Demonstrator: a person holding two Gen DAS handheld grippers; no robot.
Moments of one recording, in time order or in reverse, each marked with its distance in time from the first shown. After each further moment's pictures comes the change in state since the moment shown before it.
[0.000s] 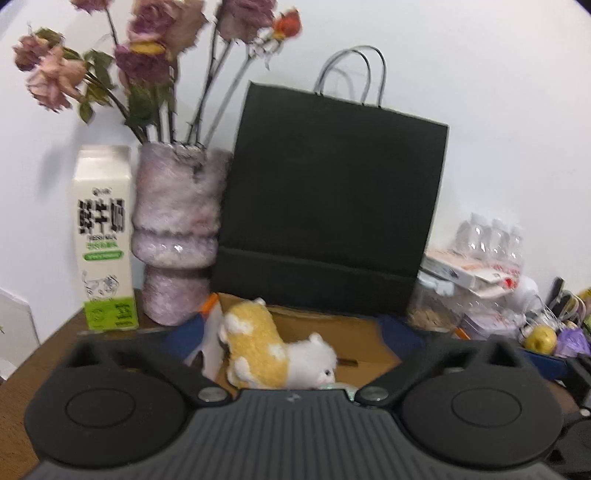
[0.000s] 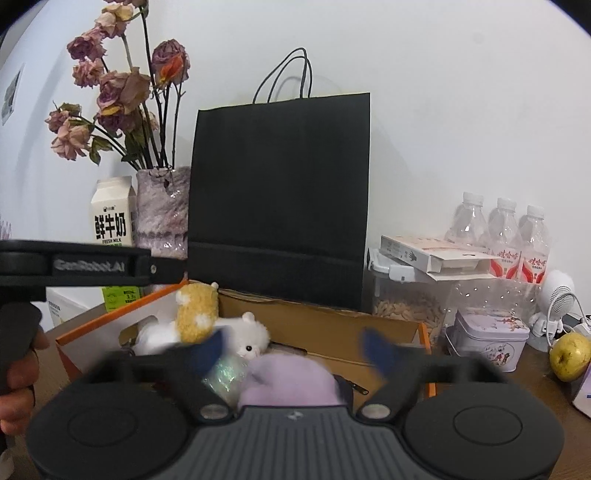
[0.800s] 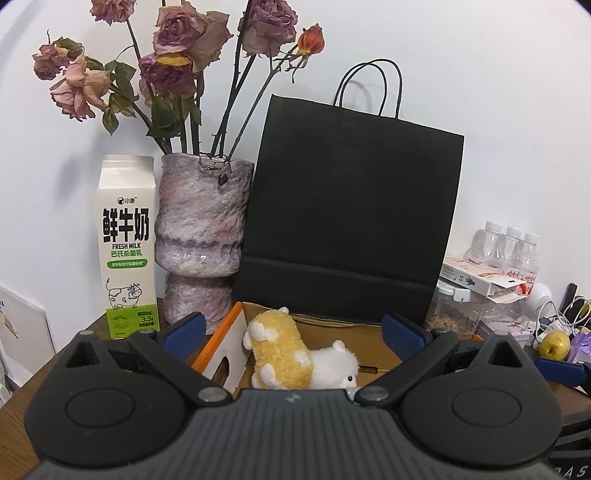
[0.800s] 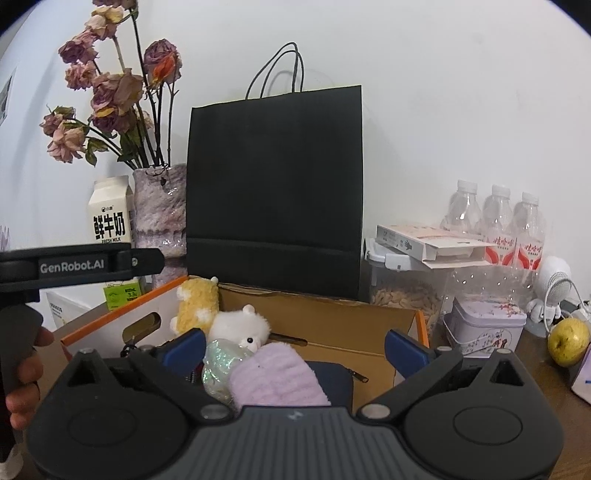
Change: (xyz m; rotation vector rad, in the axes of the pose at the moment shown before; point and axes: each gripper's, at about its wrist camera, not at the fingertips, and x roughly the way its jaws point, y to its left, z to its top) left arm -0.007 0.011 -0.001 0.005 -0.018 0.036; right arm -0.005 -0.004 0.002 0.047 0.045 0.011
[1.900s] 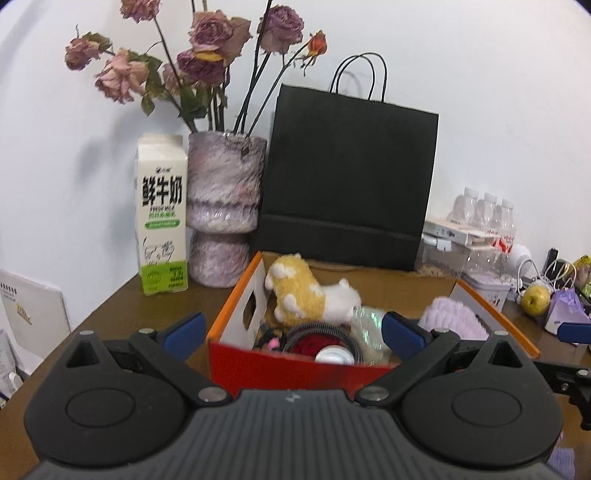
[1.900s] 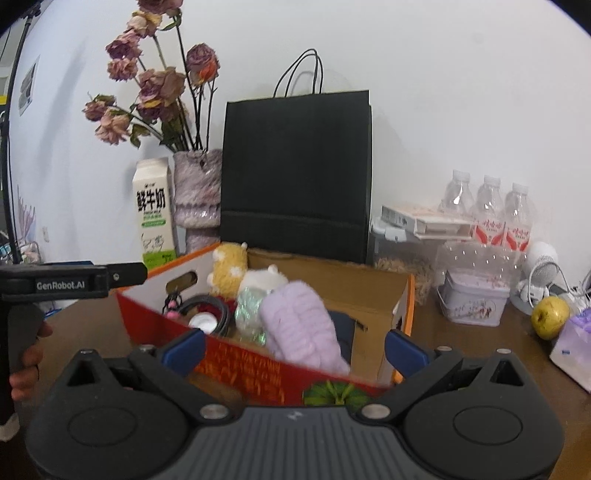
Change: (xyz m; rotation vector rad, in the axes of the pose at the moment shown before) left arm -0.076 0.025 -0.040 0.032 0.061 -0.025; right arm -0.083 -0.001 -0.034 -0.049 0.064 0.067
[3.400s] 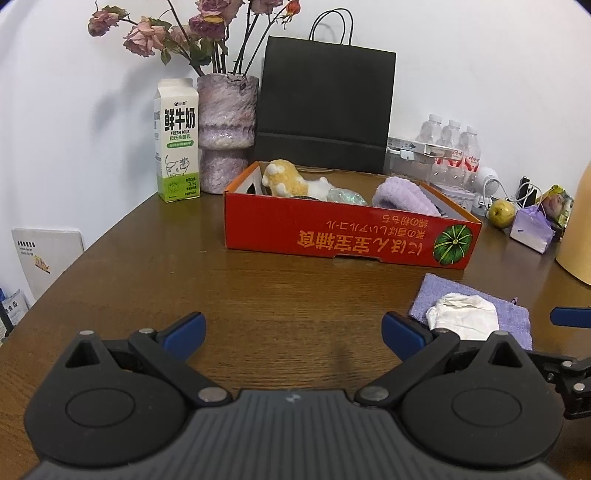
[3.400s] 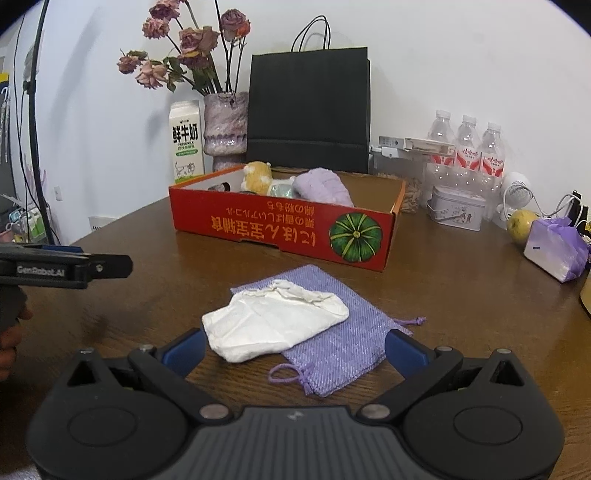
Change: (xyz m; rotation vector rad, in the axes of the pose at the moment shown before) left arm -0.112 -0.013 -0.077 0.044 0.173 -0.006; right arm -0.096 0.032 -0.095 0.009 0.136 -0.004
